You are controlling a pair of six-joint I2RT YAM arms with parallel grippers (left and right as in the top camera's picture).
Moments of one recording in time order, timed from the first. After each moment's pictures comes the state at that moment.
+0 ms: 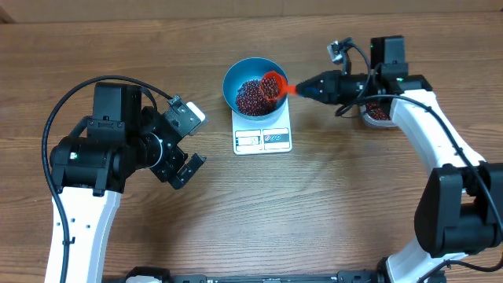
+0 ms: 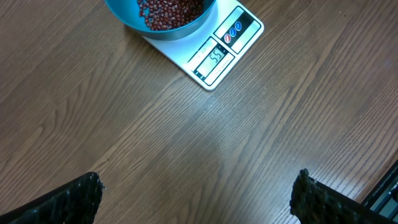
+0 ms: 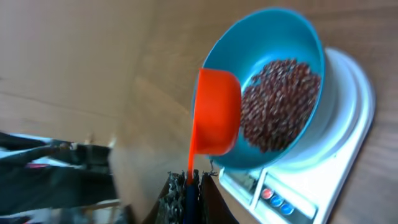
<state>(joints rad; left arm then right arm) -0.11 1.23 1.37 -1.23 0.33 0.63 0.09 1.81 1.35 -0.44 -1.00 0.20</state>
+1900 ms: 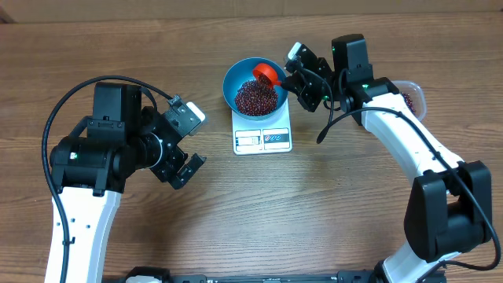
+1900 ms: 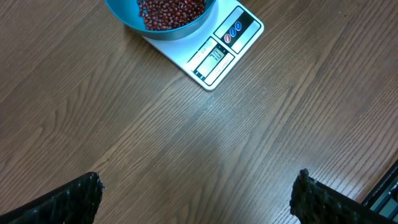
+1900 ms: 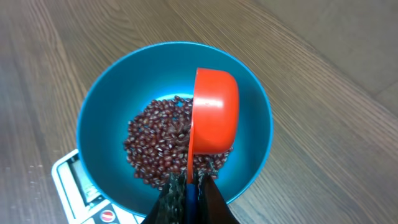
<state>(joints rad) -0.11 1.23 1.37 -1.23 0.33 0.63 0.25 1.81 1.35 -0.32 -0.55 -0.56</state>
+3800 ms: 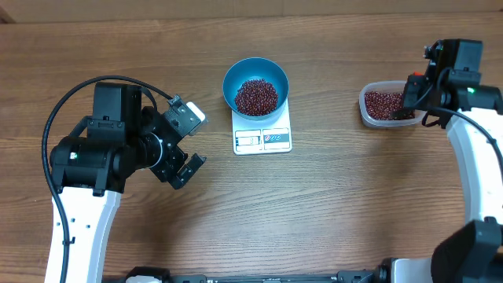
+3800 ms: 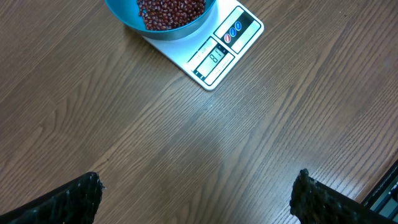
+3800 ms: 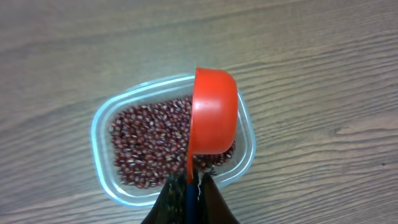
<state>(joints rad) -0.11 1.23 1.37 -1.23 0.33 0.63 -0.16 1.59 1.36 -0.77 0.09 0.03</state>
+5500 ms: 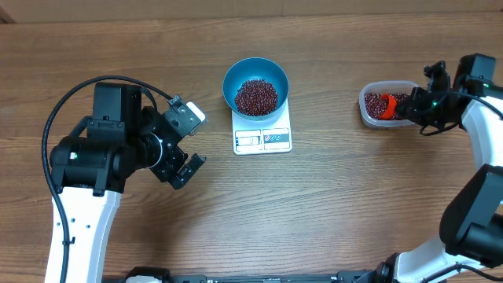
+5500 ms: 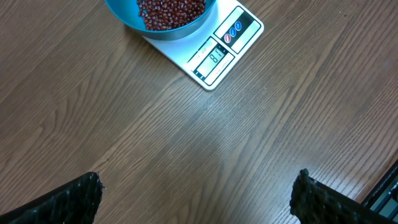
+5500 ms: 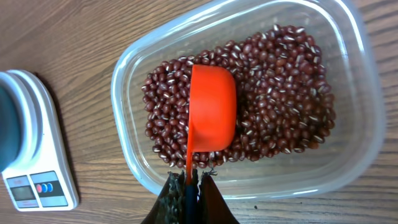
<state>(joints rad) -0.11 1.23 1.37 -1.23 0.33 0.63 -0.35 1.80 1.36 -0.82 -0.44 -0.01</state>
